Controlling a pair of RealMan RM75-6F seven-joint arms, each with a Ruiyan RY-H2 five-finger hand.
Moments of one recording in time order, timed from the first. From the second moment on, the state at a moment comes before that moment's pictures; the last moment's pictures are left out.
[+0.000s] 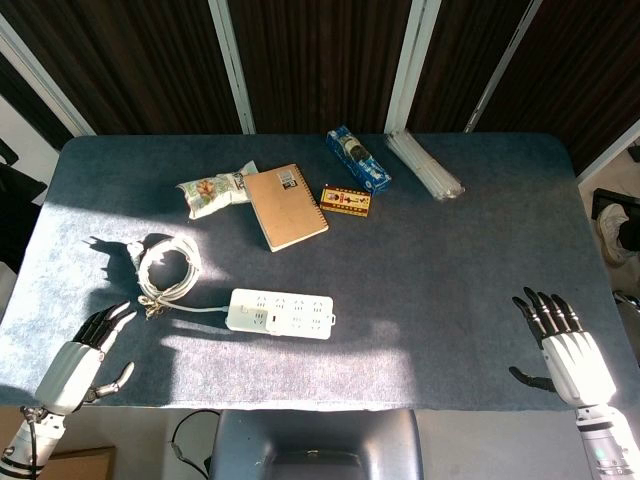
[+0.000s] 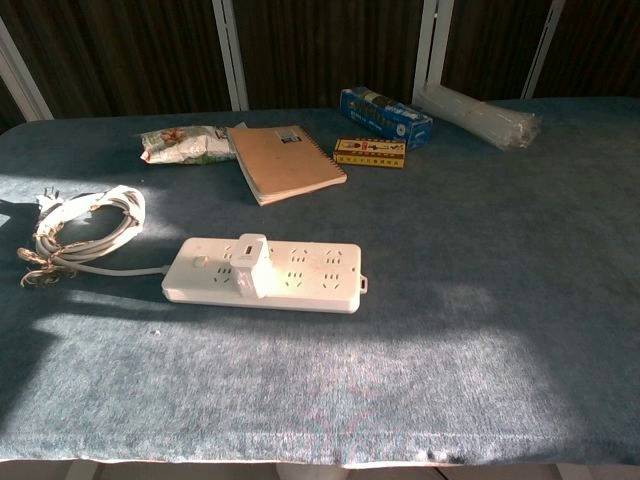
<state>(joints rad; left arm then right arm) -0.19 -1.23 0.06 -1.42 1.74 1.52 -0.29 0.09 -1.12 -0.01 -1.57 -1.62 1.46 -0.03</state>
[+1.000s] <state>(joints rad) -0.44 -1.66 -0.05 -1.38 1.61 1.14 0.06 0.10 -1.12 -0.01 -1.58 -1.59 1.44 -0.01</state>
